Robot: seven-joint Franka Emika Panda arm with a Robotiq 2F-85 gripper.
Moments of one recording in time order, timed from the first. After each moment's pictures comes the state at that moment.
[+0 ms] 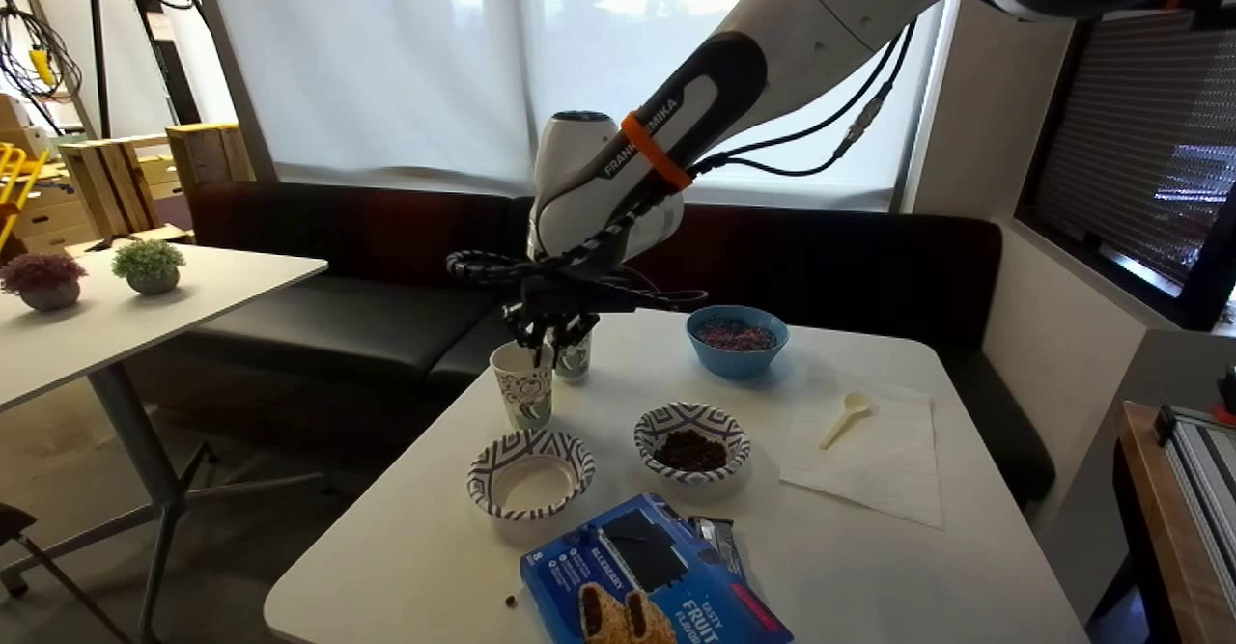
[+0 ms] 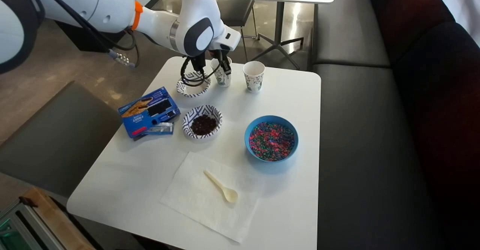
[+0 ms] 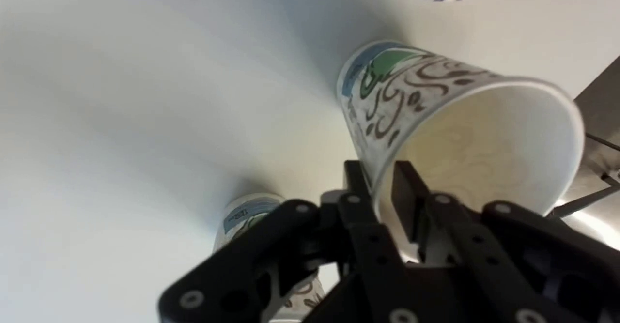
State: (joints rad) arm 0.14 0.95 -0.07 -1.41 0.08 2.62 0.68
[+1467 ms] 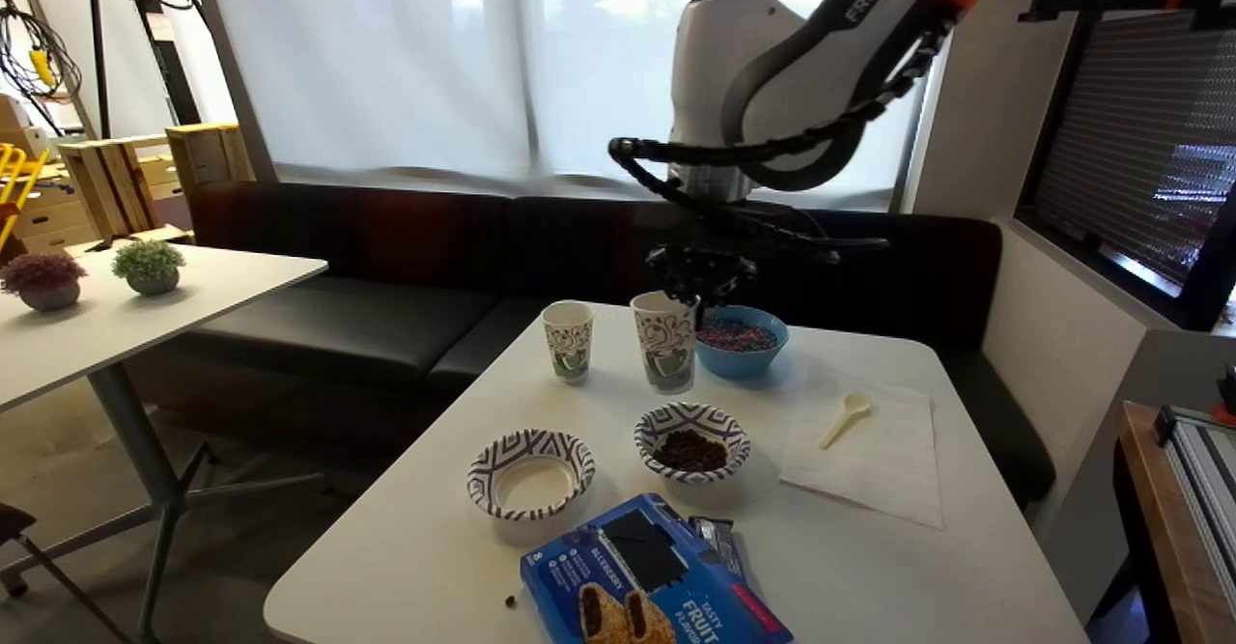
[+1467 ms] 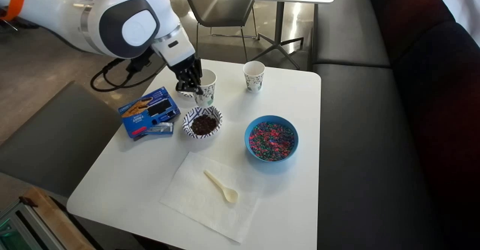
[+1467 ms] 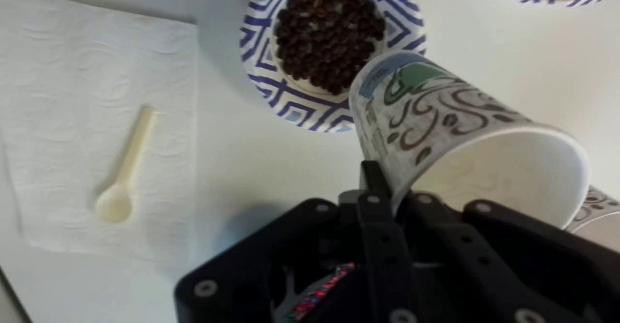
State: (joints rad) arm 0.40 0.29 -0.35 -2.25 -0.09 2.63 1.36
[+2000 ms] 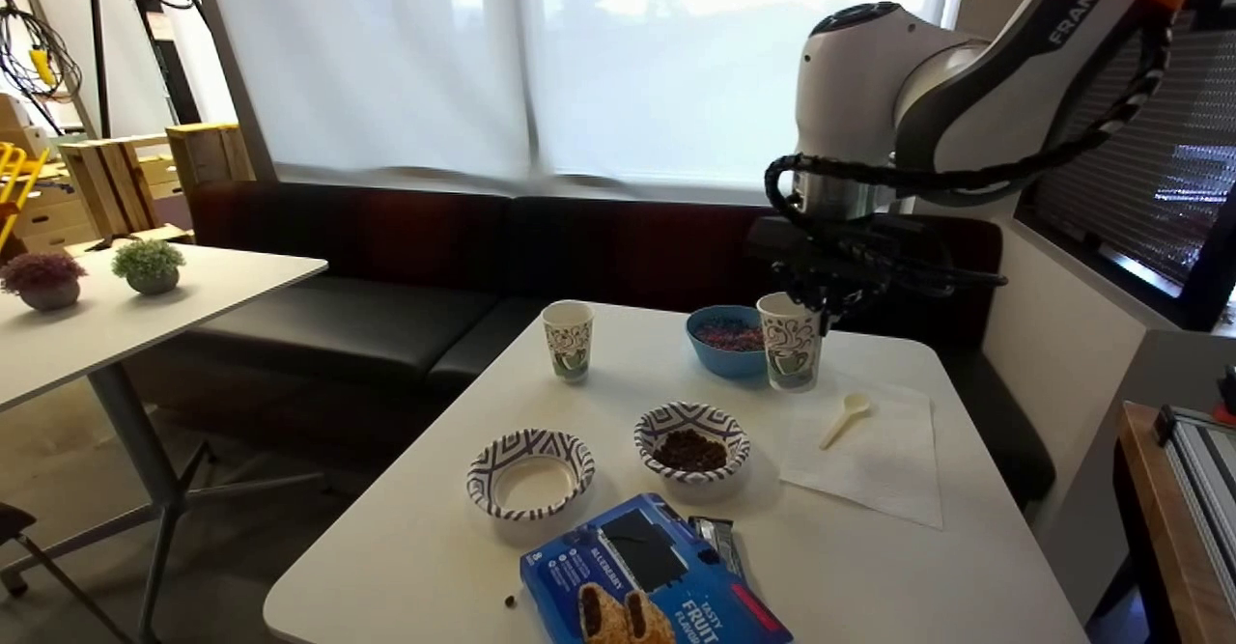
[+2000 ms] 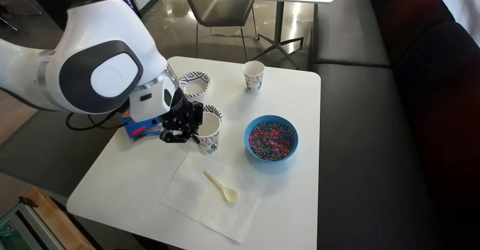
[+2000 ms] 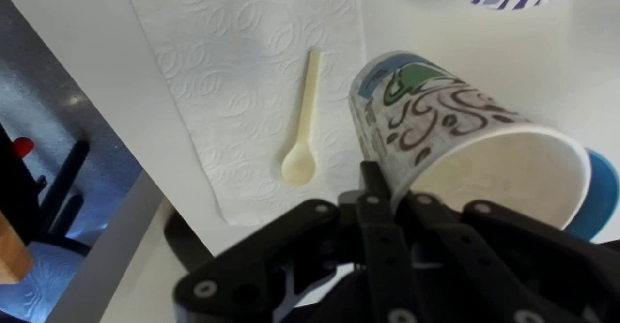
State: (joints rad) arm 0.64 0.10 -0.76 -2.58 -0.42 2.67 1.83
